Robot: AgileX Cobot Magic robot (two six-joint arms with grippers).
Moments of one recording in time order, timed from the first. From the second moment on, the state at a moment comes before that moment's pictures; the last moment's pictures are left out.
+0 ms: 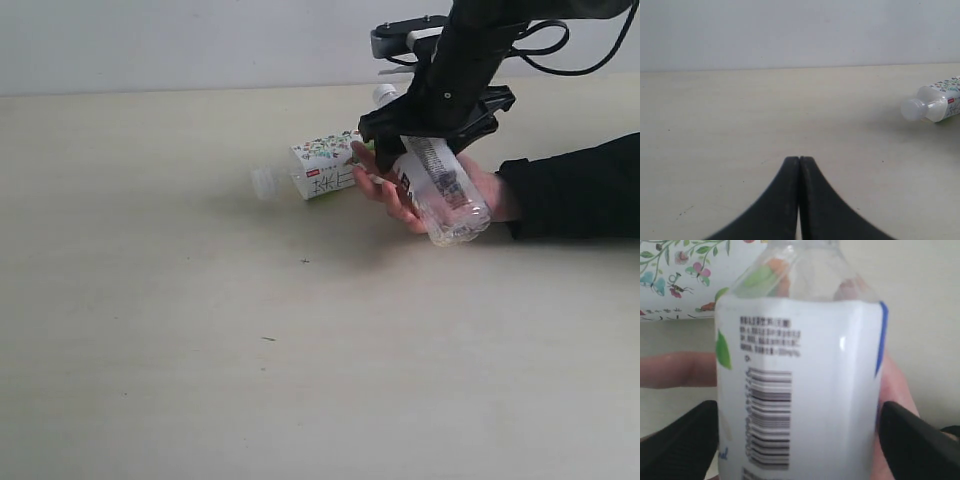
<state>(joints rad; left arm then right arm) -0.02 0.00 0.00 0.10 0.31 -0.11 0.36 2.07 -1.58 0.03 0.87 0.03</state>
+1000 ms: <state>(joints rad) -0.02 0.00 0.00 0.10 0.31 -0.11 0.36 0.76 -0.55 0.04 0.47 -0.18</state>
